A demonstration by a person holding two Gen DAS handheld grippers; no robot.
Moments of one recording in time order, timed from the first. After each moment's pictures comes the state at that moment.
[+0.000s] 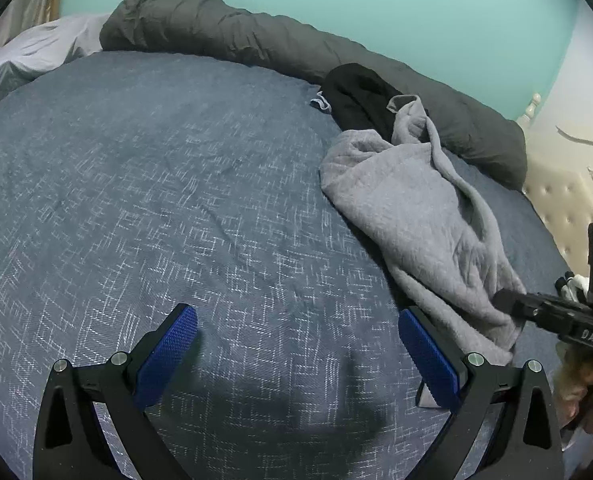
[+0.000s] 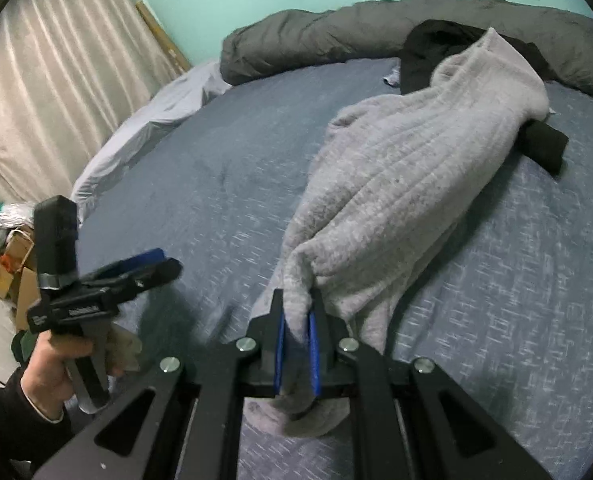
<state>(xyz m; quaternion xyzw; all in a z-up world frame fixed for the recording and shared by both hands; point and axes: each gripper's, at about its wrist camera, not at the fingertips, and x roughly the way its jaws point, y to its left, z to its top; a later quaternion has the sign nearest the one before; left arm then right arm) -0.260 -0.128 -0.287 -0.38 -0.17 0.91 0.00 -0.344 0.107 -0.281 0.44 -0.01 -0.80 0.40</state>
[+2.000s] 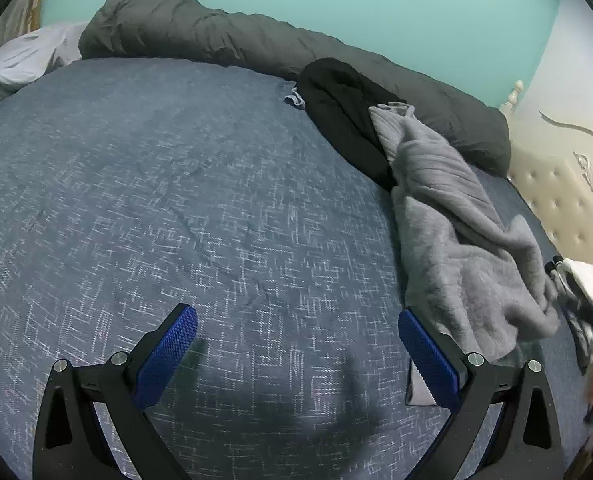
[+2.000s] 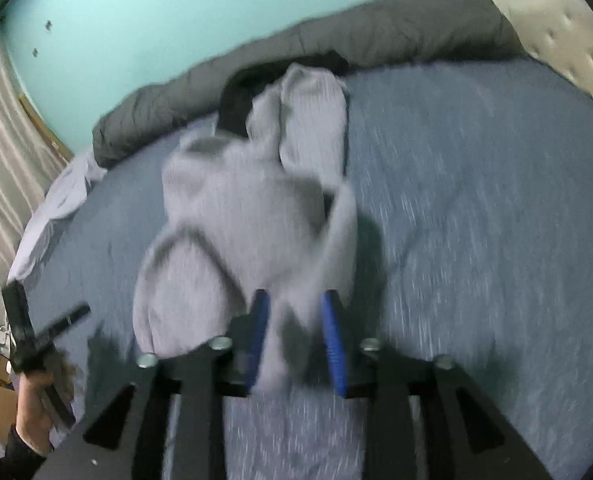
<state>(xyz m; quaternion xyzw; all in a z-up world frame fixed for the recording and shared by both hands) -0.257 -0.106 -0.277 -0.38 -0.16 0.91 0.03 -0.296 0.270 -0.227 0.42 -0.10 -0.89 0.17</state>
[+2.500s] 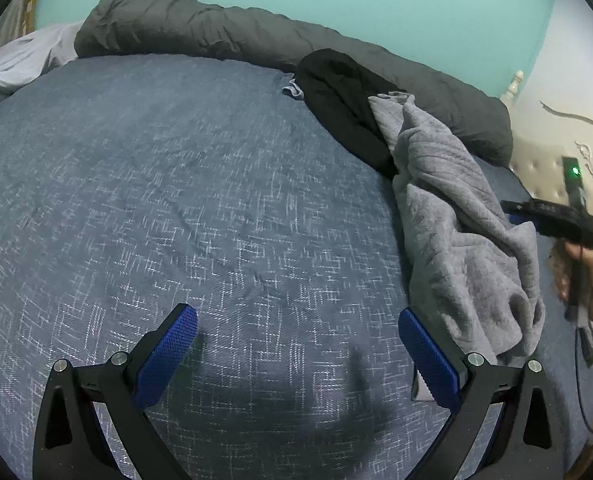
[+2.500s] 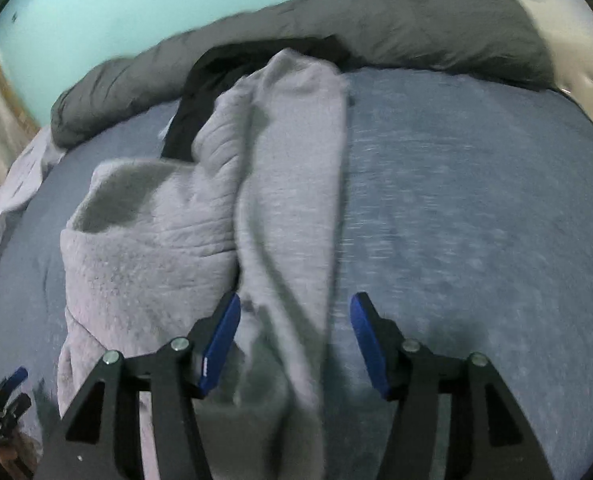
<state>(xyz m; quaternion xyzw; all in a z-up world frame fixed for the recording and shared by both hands) -0.259 -0.103 -0.285 -0.39 -0.15 0.91 0.03 -0.448 0.239 -0.266 0.47 -0.02 -0.87 0.15</state>
